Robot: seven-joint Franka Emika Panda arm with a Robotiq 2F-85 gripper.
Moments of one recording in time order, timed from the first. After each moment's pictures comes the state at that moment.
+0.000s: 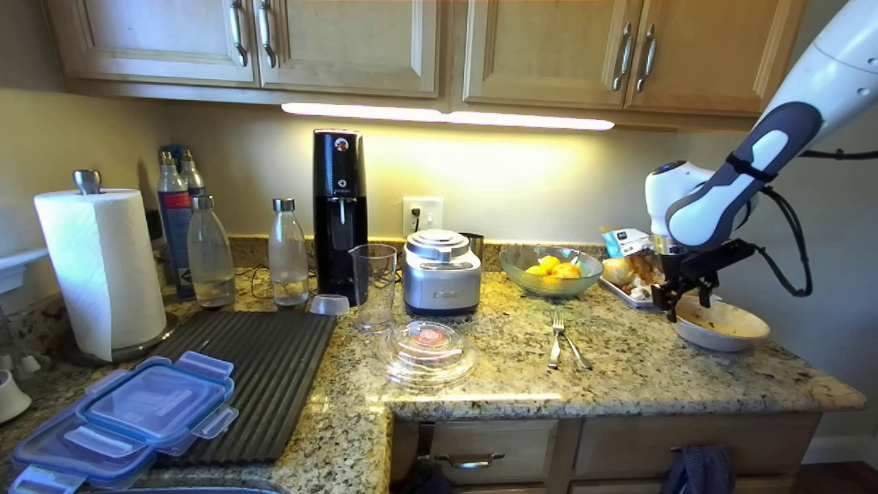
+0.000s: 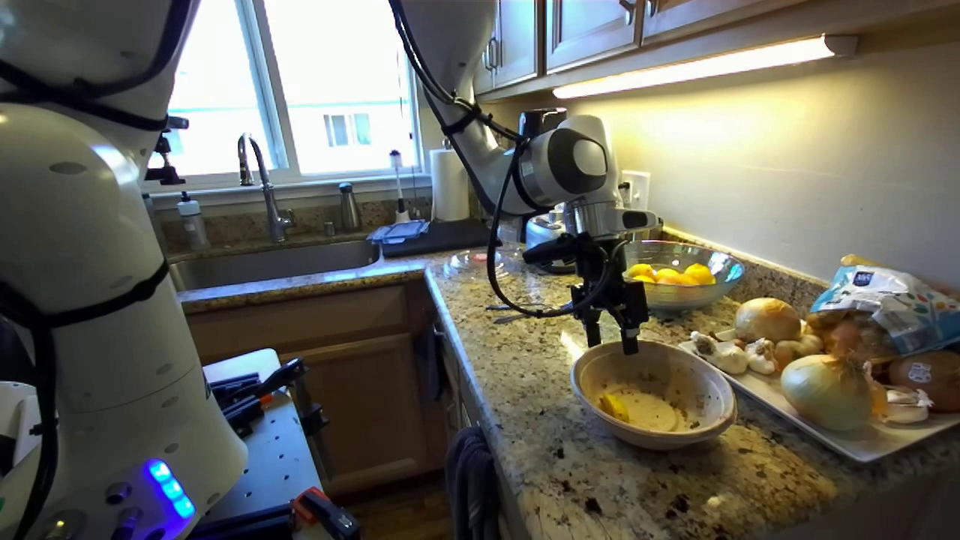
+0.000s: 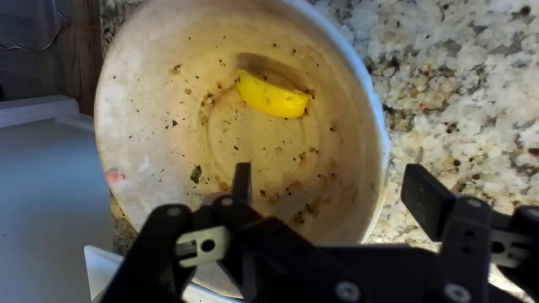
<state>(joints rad) 0.08 0.50 -0.26 -2.05 -0.40 2.44 0.38</state>
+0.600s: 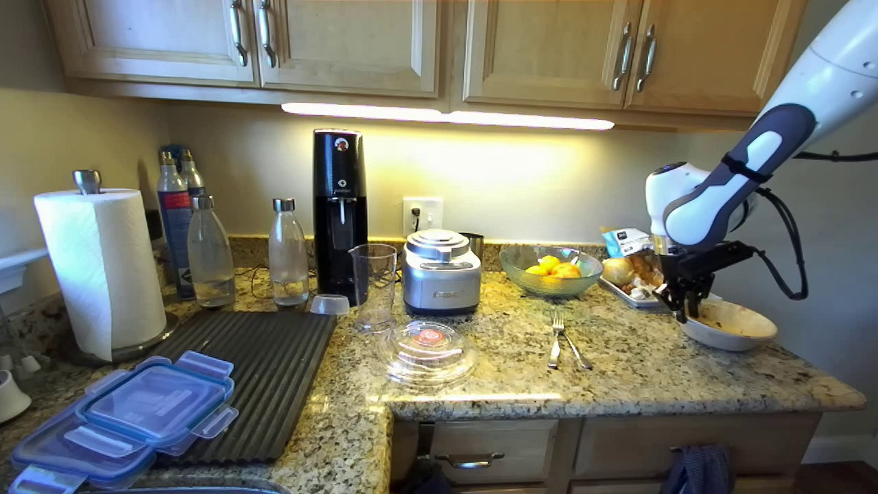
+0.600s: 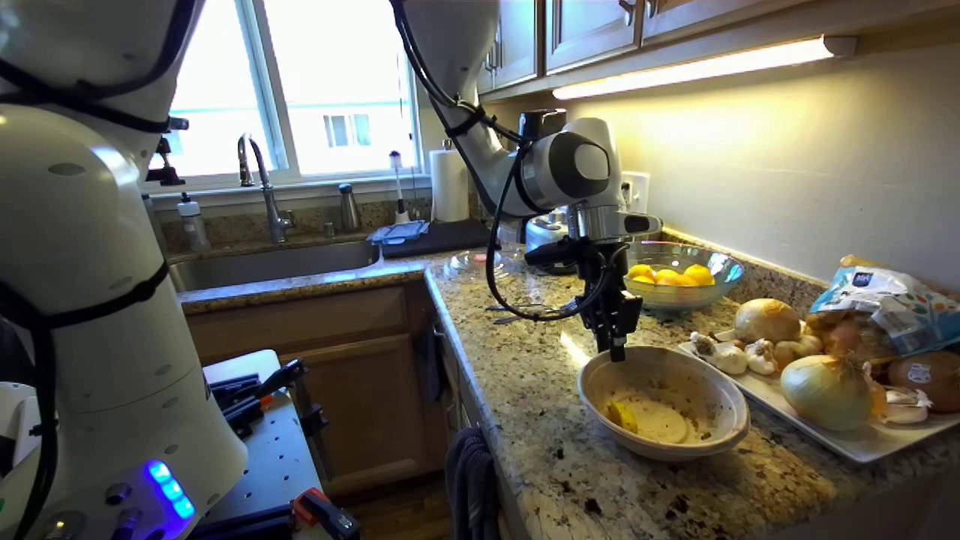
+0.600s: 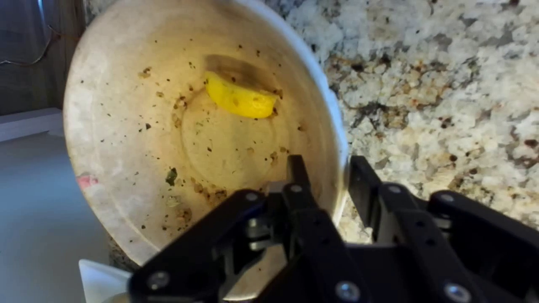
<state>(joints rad) 0.08 0.51 -0.26 -2.04 -0.36 2.44 0.38</state>
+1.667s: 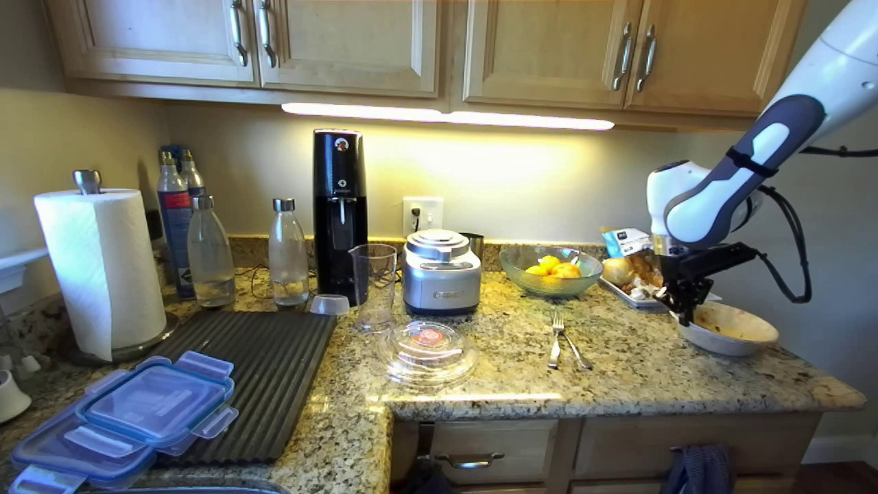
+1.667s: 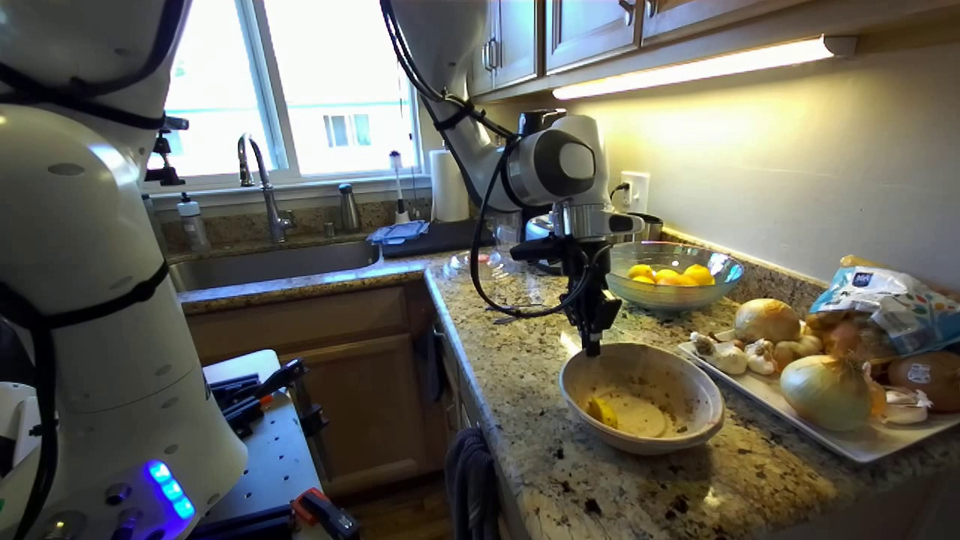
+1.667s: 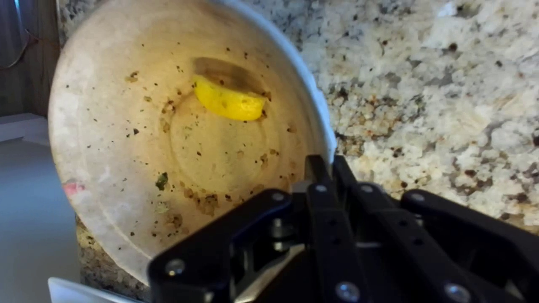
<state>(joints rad) 0.08 0.46 -0.22 -2.10 -0.32 2.44 0.35</state>
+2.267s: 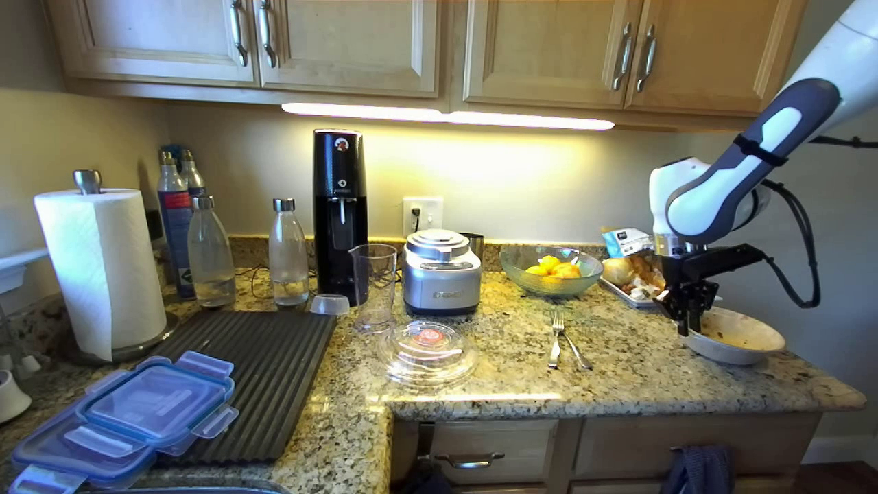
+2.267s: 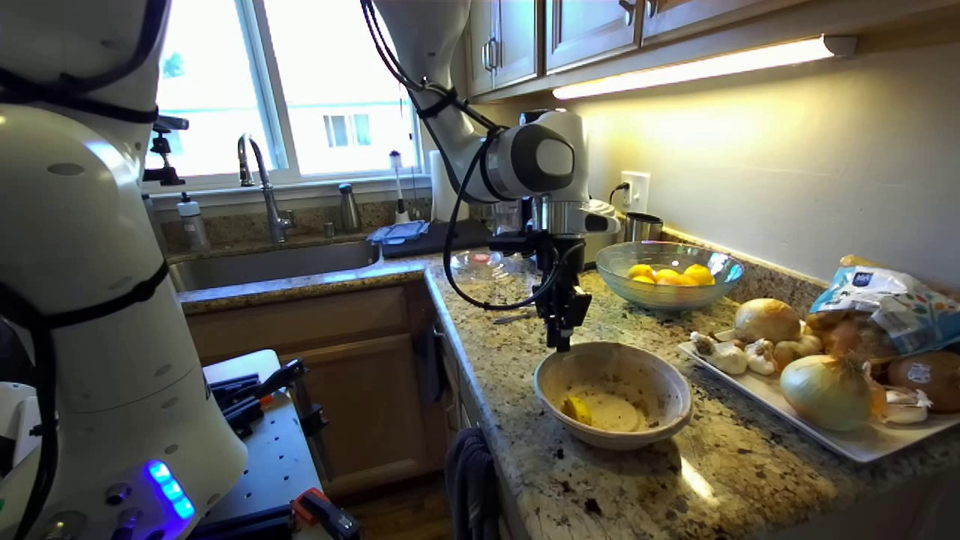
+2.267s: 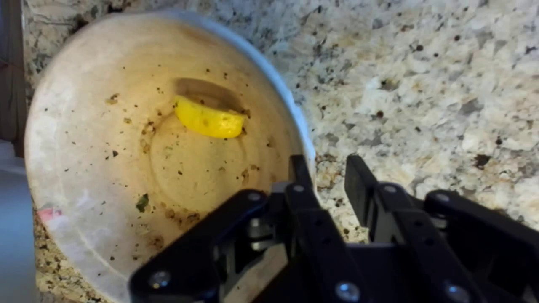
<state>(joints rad) 0.07 0.40 -0.18 -2.17 -0.24 2.40 0.31</state>
